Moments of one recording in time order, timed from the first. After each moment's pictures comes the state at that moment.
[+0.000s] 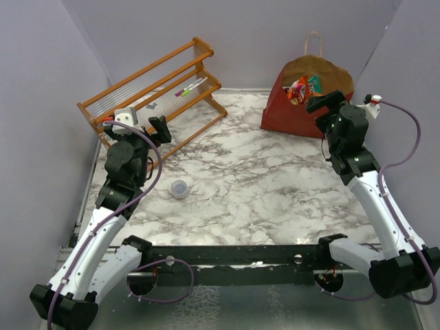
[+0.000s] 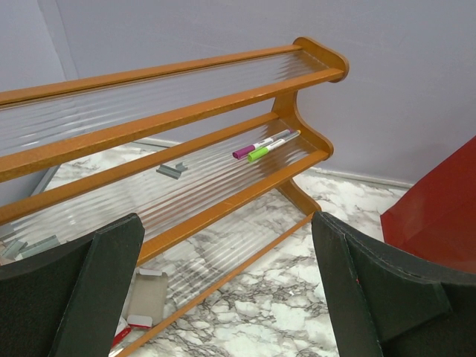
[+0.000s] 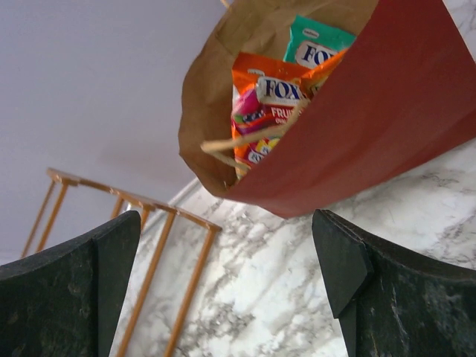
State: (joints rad) left arm -0.37 0.79 0.82 0.06 -0.39 -0.20; right arm 0.21 1.06 1.04 -0.15 0.37 0.81
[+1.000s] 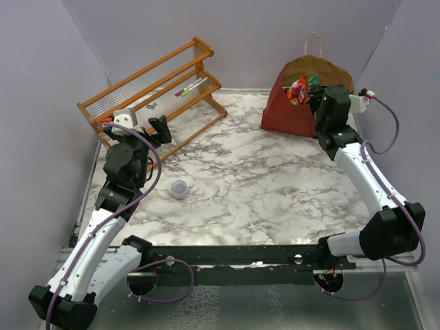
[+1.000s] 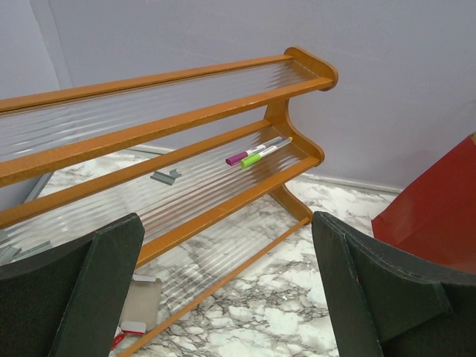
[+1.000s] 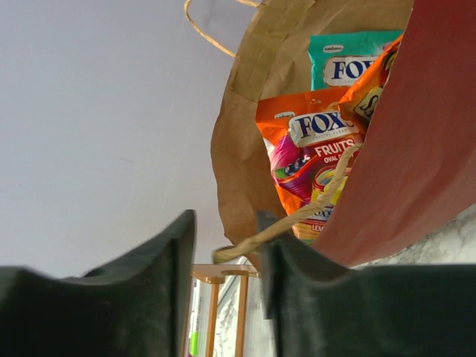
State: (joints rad) left arm -0.38 0.77 0.82 0.08 -0.39 -0.20; right arm 0.21 1.36 1.21 -0.02 0.51 1.17
